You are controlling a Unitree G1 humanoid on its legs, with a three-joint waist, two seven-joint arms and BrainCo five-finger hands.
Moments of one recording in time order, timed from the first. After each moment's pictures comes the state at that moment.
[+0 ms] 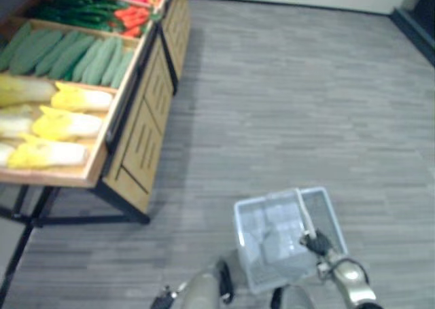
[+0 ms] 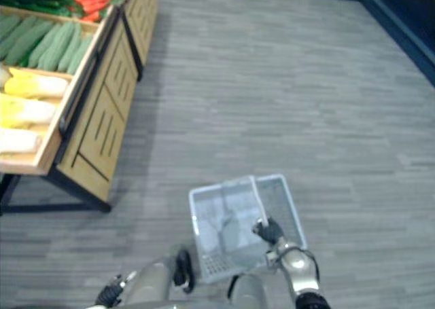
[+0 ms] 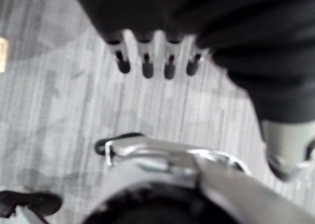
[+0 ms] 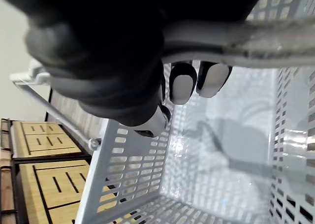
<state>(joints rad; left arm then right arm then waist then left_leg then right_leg) 0.20 0.17 0.03 0.97 -0.19 -0.15 0.00 -0.02 -0.22 0.01 0.72 -0.02 -0.19 0.20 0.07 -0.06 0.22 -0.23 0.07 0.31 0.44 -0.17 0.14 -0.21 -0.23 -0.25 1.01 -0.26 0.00</state>
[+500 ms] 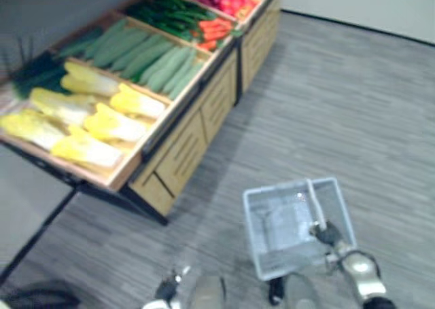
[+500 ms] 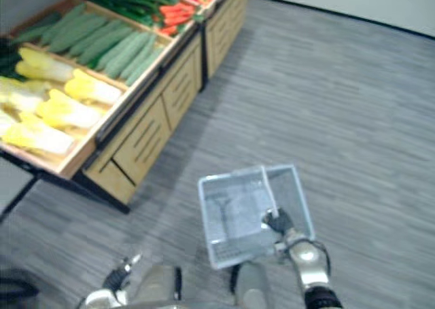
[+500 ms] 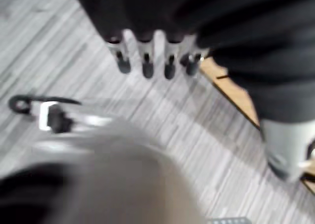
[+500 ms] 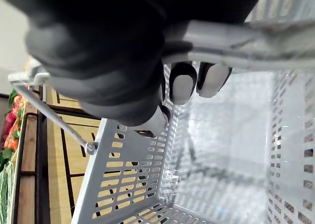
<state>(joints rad) 0.16 0.13 0.04 1.00 -0.26 -0.15 -0.05 -0.01 -0.30 -0.01 0.63 0.02 -0.11 0.18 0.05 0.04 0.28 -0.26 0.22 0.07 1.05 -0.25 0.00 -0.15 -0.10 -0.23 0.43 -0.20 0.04</state>
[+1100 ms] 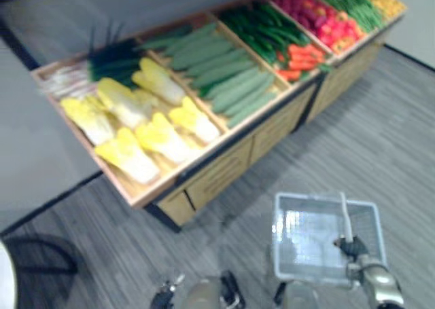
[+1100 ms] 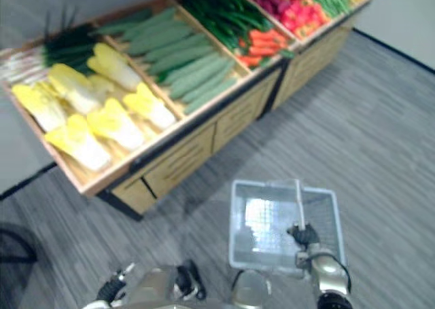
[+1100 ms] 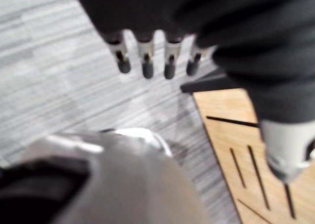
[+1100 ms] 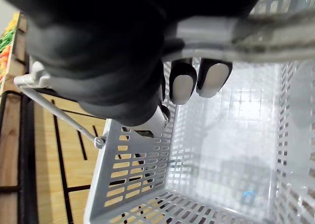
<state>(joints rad) 0.18 0.15 0.09 0.94 -0.29 -0.13 -0.04 -0.03 -0.29 -0.23 0.84 0.07 -0.14 0.17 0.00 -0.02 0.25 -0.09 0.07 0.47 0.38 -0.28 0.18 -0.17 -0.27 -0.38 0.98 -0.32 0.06</state>
